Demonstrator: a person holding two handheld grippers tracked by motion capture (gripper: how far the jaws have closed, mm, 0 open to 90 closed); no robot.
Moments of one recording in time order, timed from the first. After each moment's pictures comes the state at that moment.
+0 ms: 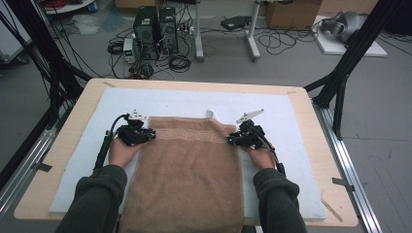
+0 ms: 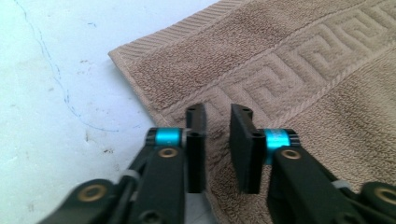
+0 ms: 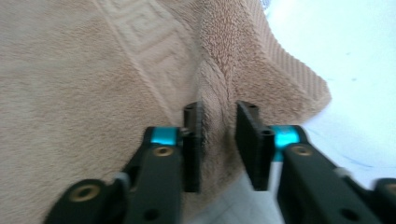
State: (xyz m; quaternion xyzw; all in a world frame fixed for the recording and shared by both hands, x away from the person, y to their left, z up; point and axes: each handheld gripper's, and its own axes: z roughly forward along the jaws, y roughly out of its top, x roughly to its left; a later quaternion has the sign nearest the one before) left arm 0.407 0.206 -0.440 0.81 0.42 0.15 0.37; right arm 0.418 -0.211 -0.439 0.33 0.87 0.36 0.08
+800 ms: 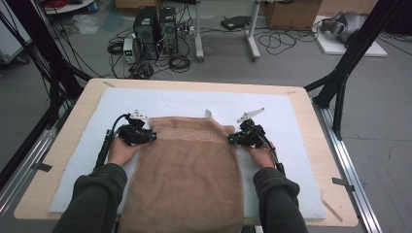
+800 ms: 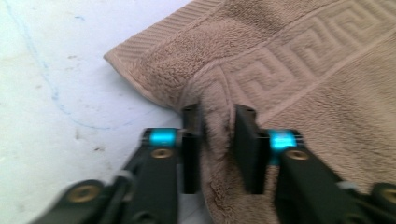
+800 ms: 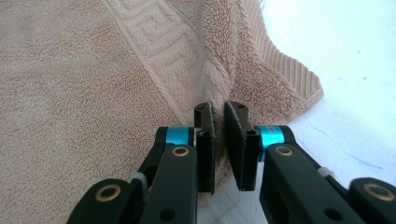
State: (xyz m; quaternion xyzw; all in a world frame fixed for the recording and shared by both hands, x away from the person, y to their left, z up) left arm 0.408 0.203 -0.439 0.82 0.42 0.14 0.36; right arm 0.421 -0.213 -0.438 0.32 0.87 0.36 0.07
